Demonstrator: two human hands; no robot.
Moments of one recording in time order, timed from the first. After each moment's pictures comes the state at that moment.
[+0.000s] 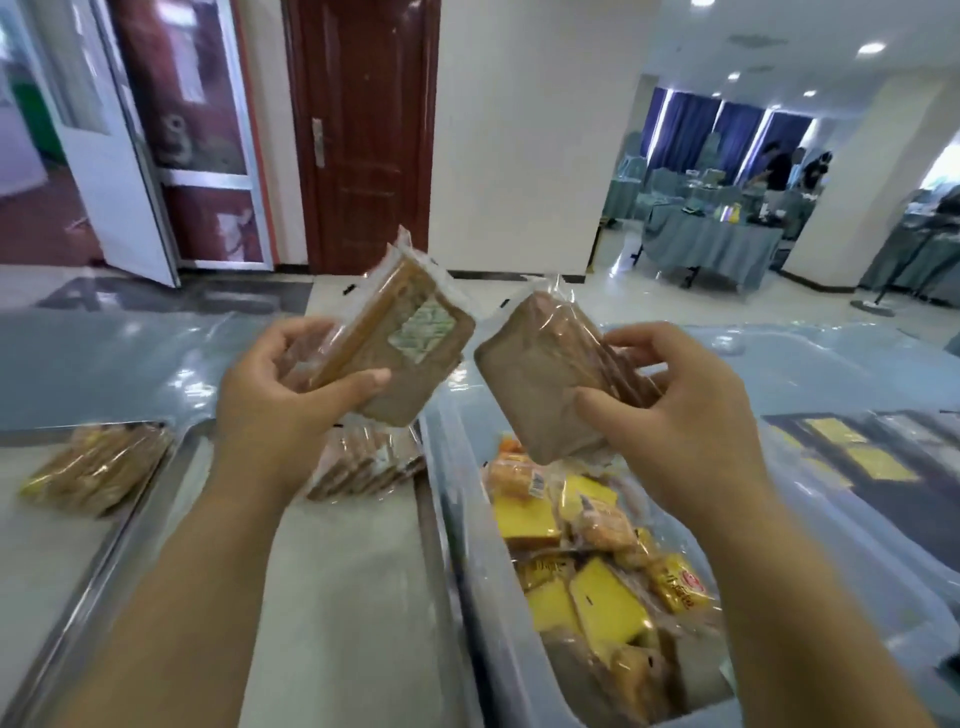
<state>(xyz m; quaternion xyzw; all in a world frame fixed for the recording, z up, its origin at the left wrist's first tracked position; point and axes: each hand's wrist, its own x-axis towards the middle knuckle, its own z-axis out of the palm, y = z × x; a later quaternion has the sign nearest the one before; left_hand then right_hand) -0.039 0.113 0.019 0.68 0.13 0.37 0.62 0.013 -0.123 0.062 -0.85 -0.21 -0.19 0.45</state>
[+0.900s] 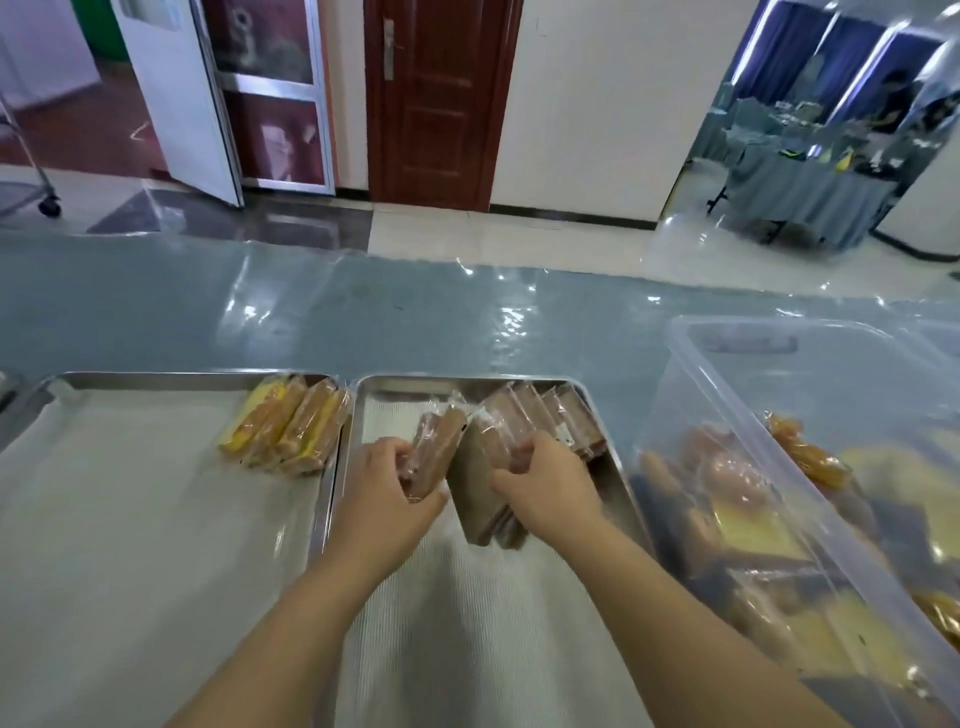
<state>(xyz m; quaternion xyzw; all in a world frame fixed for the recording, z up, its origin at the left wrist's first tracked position) -0.056 0.326 -0.150 0.84 0.24 0.13 0.47 0.024 0.176 -0.098 -0.92 -0.14 0.15 0.33</state>
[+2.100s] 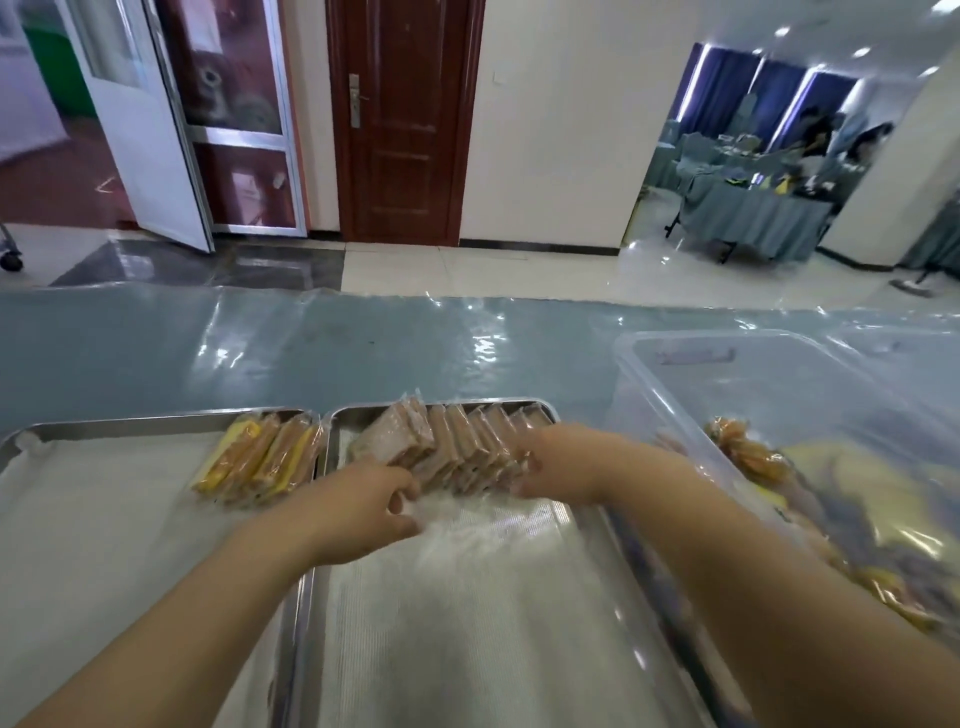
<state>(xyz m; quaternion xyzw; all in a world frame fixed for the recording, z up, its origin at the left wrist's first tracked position) -0.059 0.338 -0.078 0.97 0.03 -0.12 0.20 0.034 0.139 -0.011 -0.91 -0.34 0.22 -0.03</state>
